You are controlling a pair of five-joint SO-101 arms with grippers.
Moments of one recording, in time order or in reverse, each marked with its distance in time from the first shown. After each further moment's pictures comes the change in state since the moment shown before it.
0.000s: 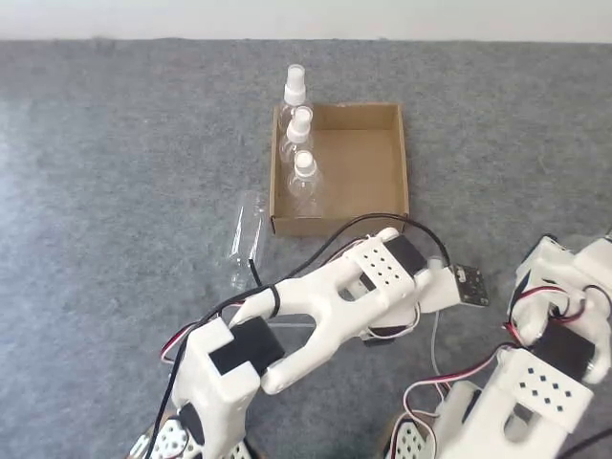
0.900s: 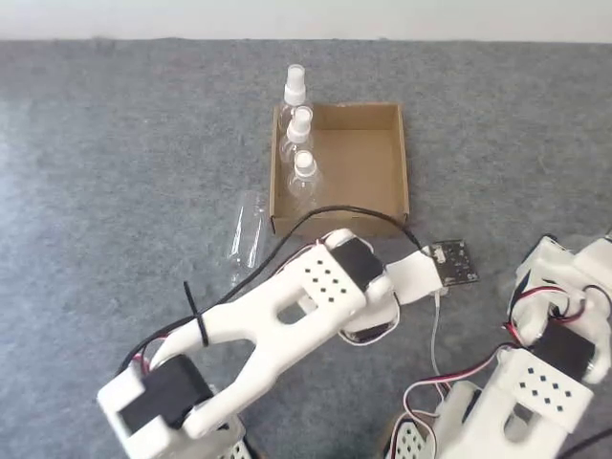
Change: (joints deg) left arm -1.8 -25.7 15.1 -2.7 7.4; right arm 0.0 0.0 0.0 0.0 0.0
